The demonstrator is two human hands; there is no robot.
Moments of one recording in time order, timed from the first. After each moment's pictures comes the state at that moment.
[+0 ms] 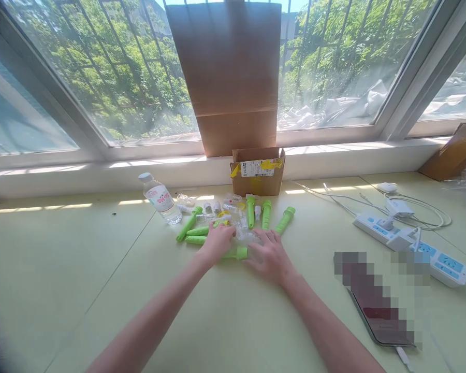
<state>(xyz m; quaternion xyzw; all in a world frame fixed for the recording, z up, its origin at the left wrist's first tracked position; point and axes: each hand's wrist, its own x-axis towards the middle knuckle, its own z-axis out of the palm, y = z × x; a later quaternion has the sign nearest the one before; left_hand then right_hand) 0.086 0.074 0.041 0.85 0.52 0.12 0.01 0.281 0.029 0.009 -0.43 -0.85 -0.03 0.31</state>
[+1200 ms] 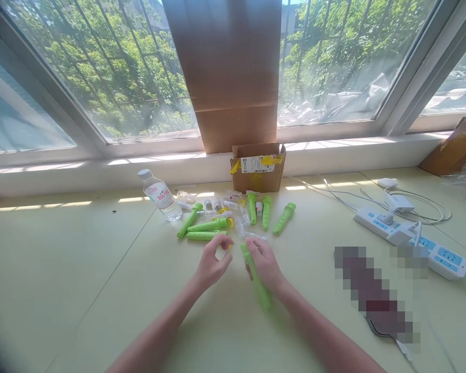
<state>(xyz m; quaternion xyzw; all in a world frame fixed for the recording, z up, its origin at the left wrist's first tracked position) 0.080 0.010 0.044 0.74 0.44 0.45 0.25 0.237 -0.010 0.035 -0.44 -0.47 0.60 0.48</state>
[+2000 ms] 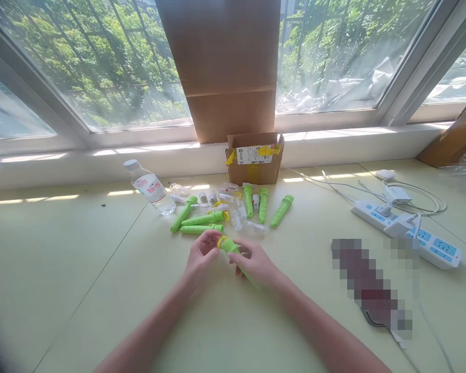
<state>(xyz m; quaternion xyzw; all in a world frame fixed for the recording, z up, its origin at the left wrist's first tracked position) 0.067 0.007 0.028 0.54 0.43 0.52 0.50 0.240 -0.005 0.033 -0.42 -0.54 0.65 0.33</state>
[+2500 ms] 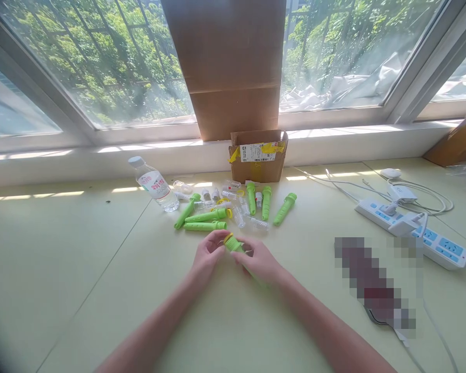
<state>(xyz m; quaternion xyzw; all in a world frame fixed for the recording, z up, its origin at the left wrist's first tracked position) 0.078 -0.001 0.037 0.48 0.44 0.51 0.56 0.241 -0.006 0.028 -0.43 -0.58 0.61 0.32</state>
